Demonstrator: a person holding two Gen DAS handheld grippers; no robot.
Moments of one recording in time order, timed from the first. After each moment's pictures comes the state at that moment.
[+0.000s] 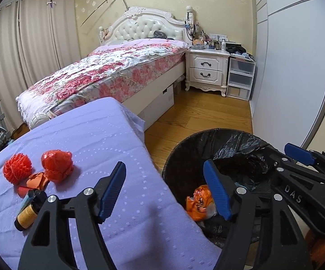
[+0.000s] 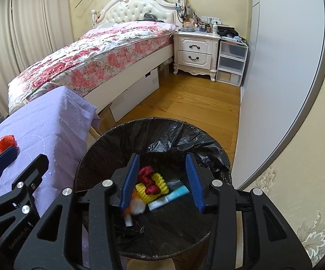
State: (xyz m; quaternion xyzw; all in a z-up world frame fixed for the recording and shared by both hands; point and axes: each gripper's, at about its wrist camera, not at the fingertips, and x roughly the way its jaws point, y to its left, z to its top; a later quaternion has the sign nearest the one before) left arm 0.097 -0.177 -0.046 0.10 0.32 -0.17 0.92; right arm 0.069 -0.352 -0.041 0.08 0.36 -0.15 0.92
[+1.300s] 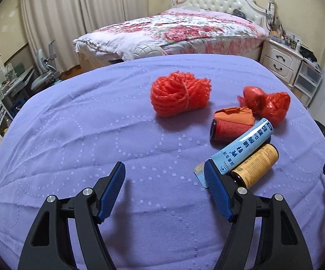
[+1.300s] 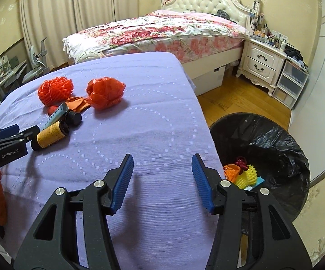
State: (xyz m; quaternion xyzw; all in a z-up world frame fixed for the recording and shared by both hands) left arm 0.114 0.075 -0.065 0.04 0.42 0.01 0.91; right arm 0.079 -0.167 -0.048 -0.01 0.40 0.02 0.92
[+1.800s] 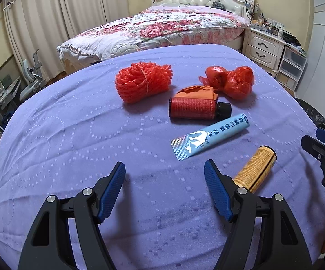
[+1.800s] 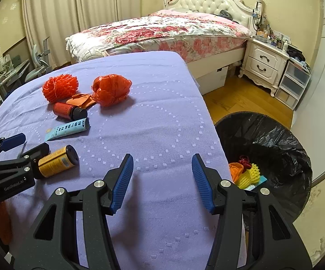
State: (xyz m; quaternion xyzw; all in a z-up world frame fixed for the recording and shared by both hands) left arm 0.087 0.046 -0.069 0.07 0.43 -0.03 0.90; right arm 0.075 -0.161 -0.049 -0.01 0.40 0.03 0.92
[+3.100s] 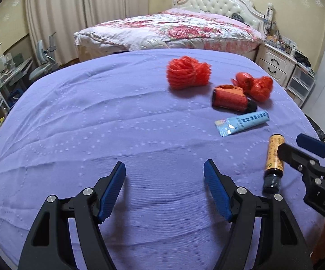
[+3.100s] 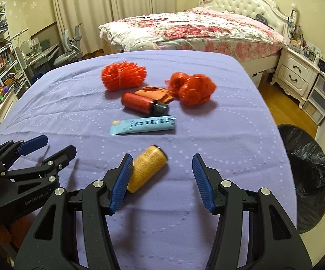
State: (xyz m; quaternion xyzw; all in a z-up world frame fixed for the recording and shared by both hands) left arm 0.053 0.103 -0.063 0.01 0.42 0.00 0.91; right arm 0.066 -0.072 -0.038 -0.03 0.42 0.13 0.90
